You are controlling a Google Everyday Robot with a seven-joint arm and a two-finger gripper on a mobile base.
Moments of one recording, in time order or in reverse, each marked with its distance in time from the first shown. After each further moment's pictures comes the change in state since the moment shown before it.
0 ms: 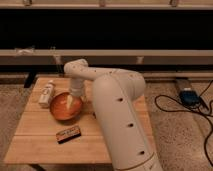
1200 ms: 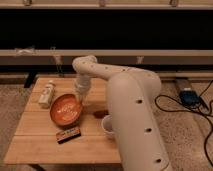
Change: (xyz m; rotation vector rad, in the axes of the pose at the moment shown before) arm 0.010 -0.012 -0.054 -0.049 -0.149 0.063
